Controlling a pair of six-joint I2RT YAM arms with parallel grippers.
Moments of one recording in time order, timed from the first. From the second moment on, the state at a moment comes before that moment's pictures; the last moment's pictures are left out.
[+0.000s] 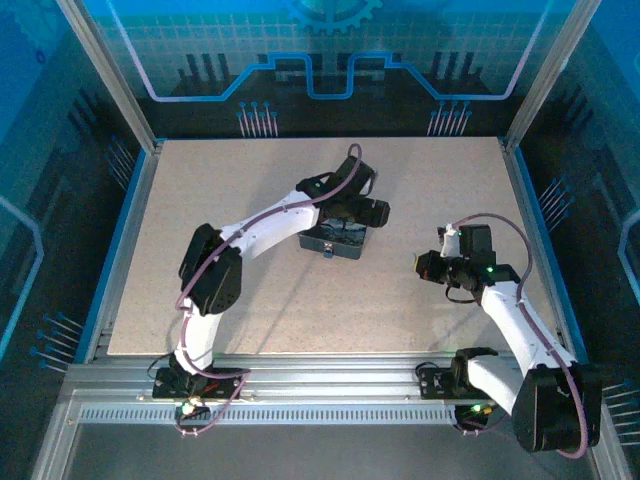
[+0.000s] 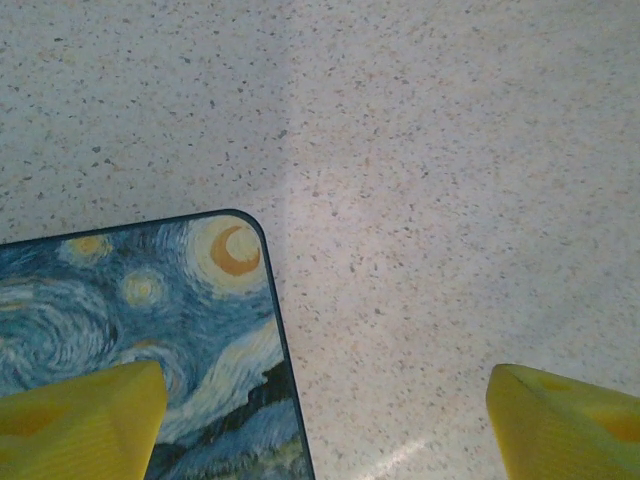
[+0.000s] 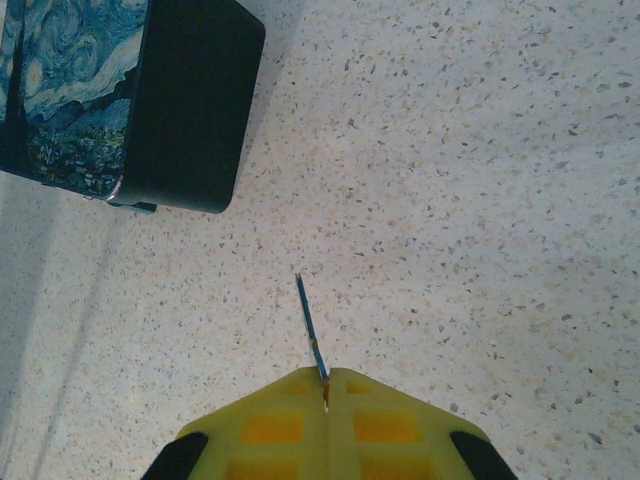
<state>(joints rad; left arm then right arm) -0.72 2.07 1.83 -0.64 0.02 -0.42 0.04 1.01 0.59 -0.52 -0.42 0.36</state>
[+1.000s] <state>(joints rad) -0.76 2.22 1.93 -0.70 0.09 -0.29 0.04 1.09 0.59 -0.52 -0.45 0.31</state>
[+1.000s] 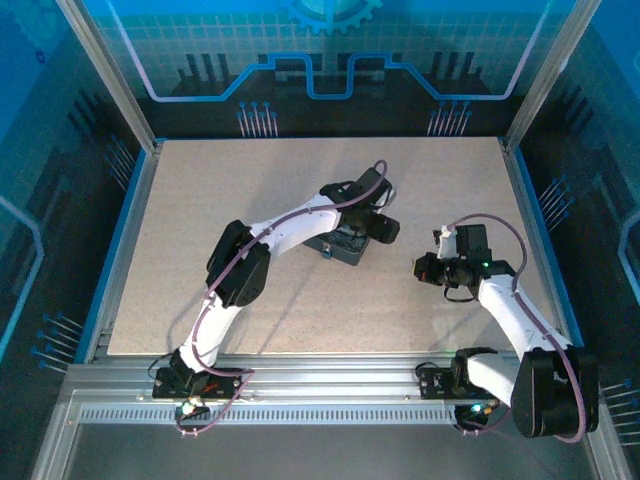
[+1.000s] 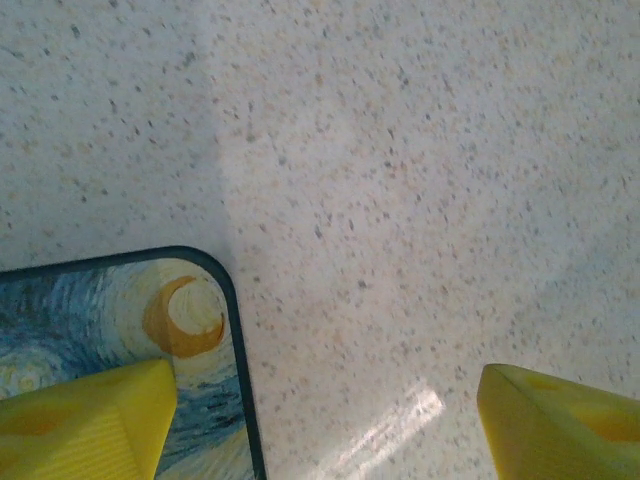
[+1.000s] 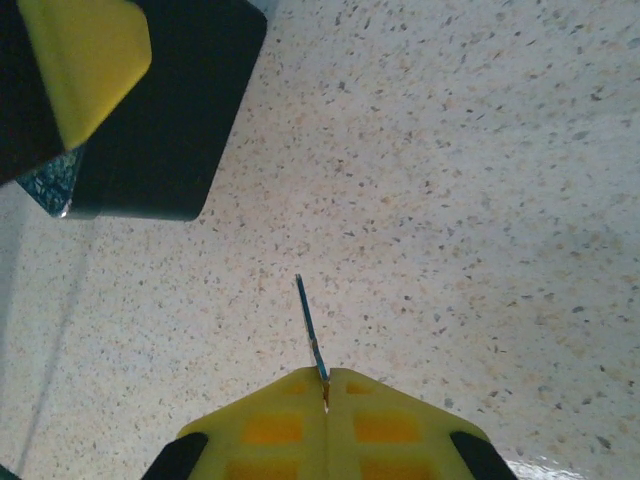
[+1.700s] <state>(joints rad) -0.66 1.61 1.32 -0.43 0.17 -0.34 0.14 1.27 0.67 -0.28 -0.67 0.31</state>
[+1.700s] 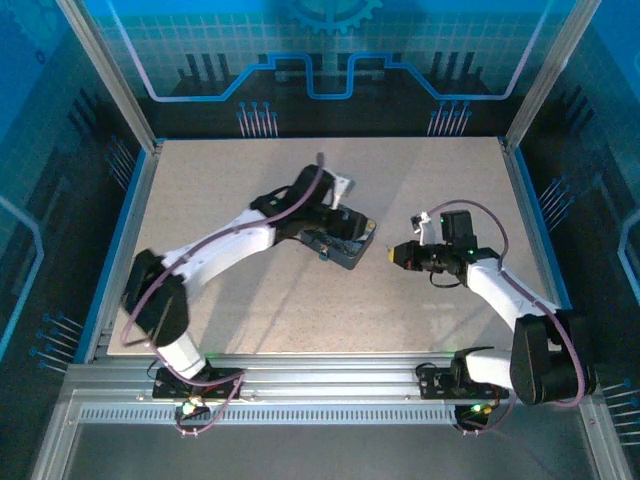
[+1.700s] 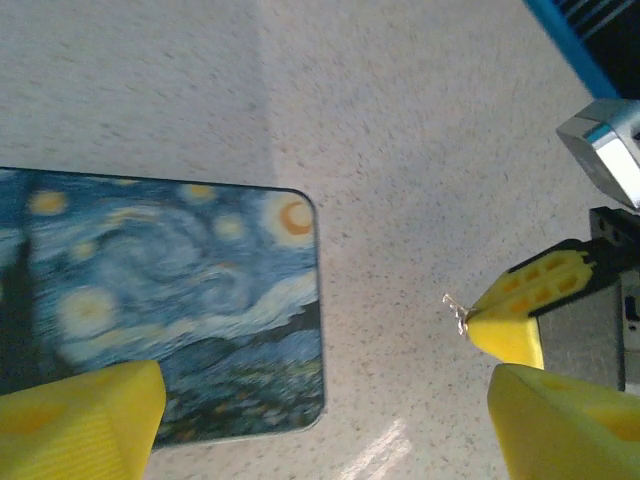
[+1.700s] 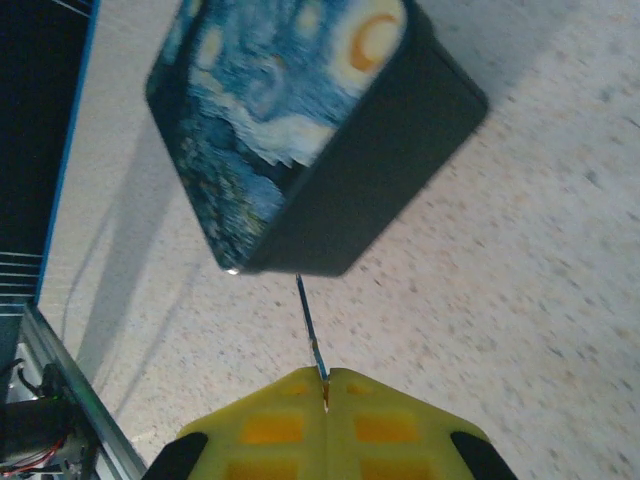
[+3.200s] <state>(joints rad) -0.52 1.62 0.65 0.26 0.32 -0.44 0.33 1.80 1.03 -0.05 -0.74 0.40</state>
